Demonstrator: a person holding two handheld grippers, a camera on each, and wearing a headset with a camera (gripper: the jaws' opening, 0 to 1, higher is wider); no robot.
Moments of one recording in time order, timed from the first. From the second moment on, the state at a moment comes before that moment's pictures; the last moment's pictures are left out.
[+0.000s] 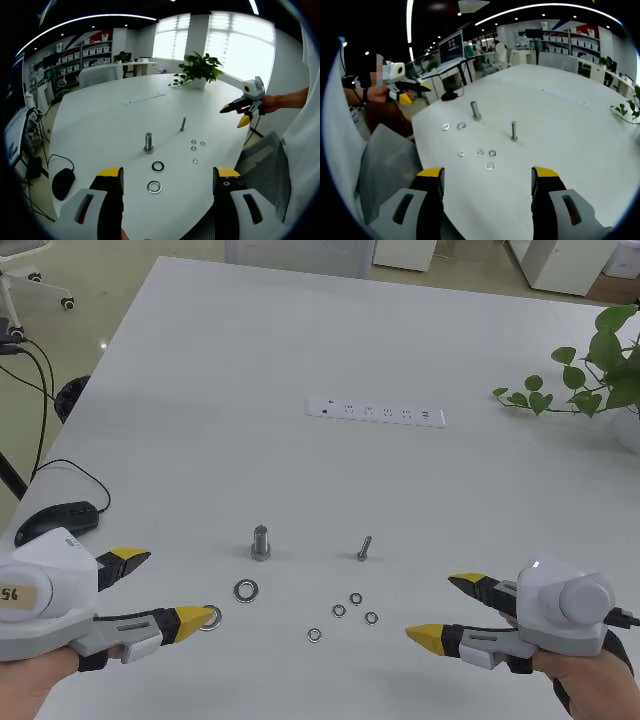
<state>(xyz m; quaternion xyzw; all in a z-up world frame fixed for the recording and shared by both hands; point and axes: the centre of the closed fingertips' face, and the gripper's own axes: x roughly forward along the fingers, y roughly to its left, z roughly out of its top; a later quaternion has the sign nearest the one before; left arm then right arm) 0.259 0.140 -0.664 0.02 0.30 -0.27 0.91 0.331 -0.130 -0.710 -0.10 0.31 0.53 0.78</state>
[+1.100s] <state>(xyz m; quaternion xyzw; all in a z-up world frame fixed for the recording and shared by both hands) 0.256 0.142 -0.666 0.02 0.31 -0.26 0.91 0.325 -0.134 -0.716 -0.11 0.32 0.53 0.78</state>
